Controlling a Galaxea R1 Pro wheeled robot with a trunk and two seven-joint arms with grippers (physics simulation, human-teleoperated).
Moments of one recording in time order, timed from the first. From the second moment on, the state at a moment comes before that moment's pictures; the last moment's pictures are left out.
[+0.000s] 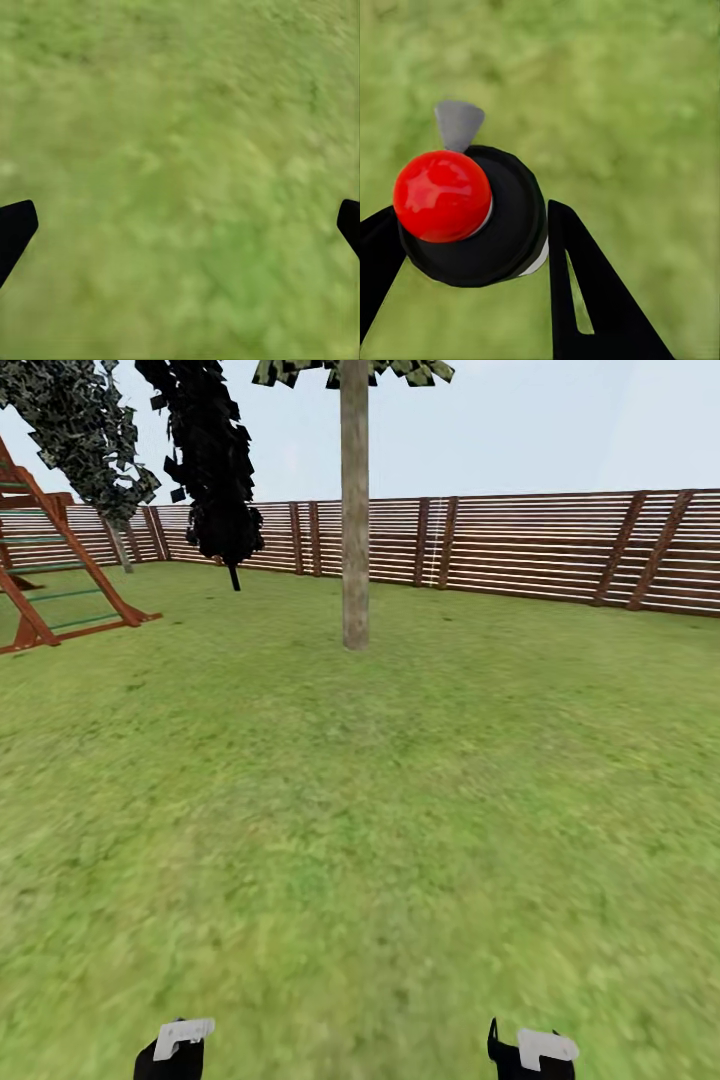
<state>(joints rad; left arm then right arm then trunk) -0.39 0.14 -0.29 -0.15 0.39 -0.43 0.00 -0.41 0.03 -0.38 -0.02 0.51 -0.69 -0.47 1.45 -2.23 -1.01</state>
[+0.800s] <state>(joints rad) -0.39 0.14 -0.29 -0.15 0.39 -0.43 0.00 -0.41 0.03 -0.38 -0.02 0.51 -0.69 -0.47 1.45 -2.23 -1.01</state>
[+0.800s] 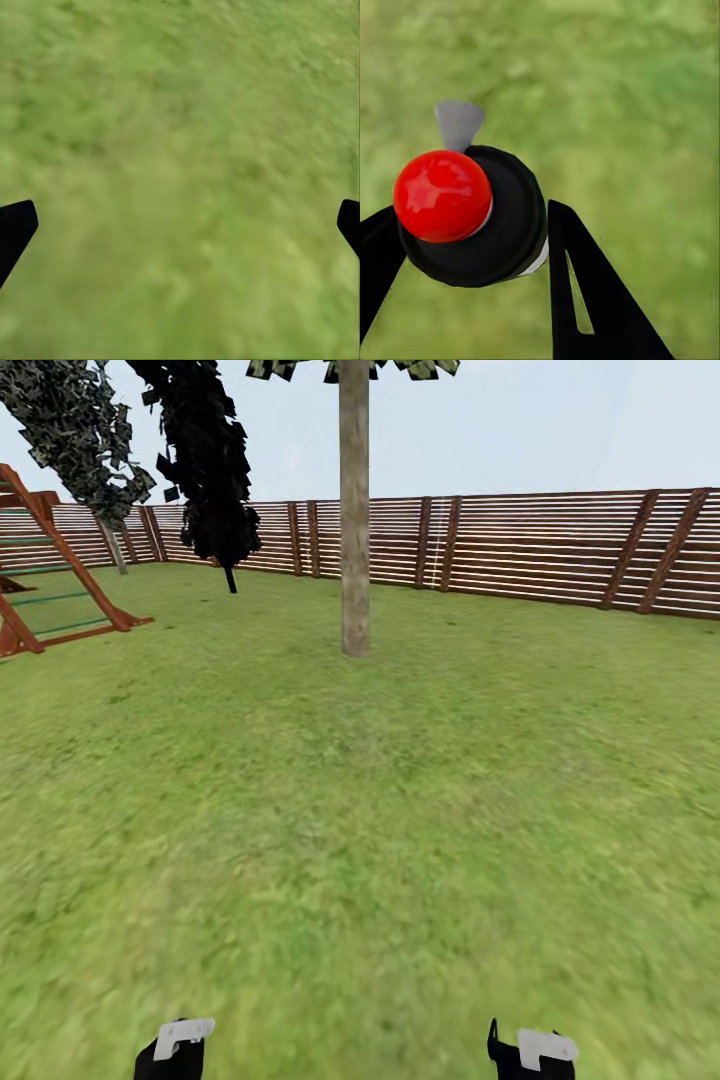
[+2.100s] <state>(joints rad) -0.39 0.14 -0.30 -0.15 0.39 -0.43 0.00 -0.41 0.03 -0.37 -0.03 0.51 -0.69 -0.47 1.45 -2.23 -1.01</state>
